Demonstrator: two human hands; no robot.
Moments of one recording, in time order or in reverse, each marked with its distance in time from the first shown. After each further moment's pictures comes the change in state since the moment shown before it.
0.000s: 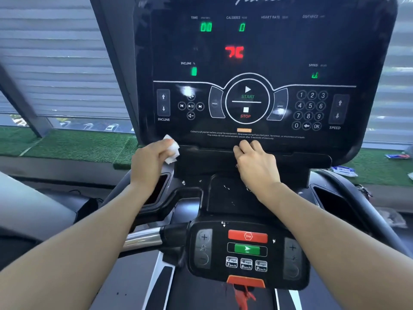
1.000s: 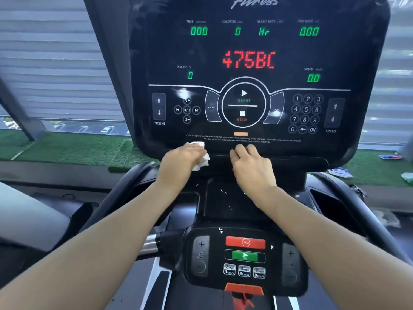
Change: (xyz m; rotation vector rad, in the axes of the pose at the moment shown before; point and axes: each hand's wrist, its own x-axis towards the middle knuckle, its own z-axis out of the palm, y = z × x) left_hand -0.001 0.054 0.033 -0.031 -0.231 0.263; right_hand 0.001 -0.001 0.000 -0.029 0.038 -0.007
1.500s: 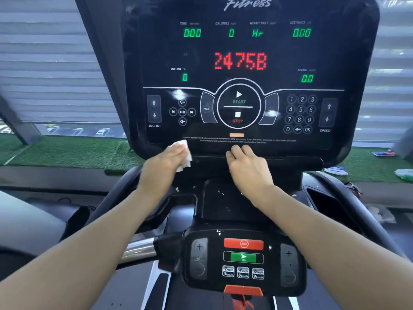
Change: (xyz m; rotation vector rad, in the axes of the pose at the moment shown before) left_hand -0.014 -0.032 -0.016 0.338 0.070 0.189; right_hand 0.003 0.002 -0.003 -0.014 -0.029 -0.022
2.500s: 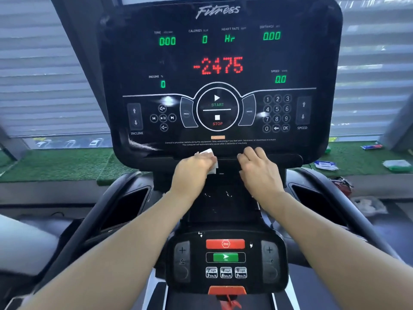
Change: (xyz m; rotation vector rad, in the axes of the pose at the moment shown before) left_hand 0.037 0.085 0.034 -0.050 -0.149 -0.010; right_hand -0.032 0.047 0.012 0.141 0.085 0.156
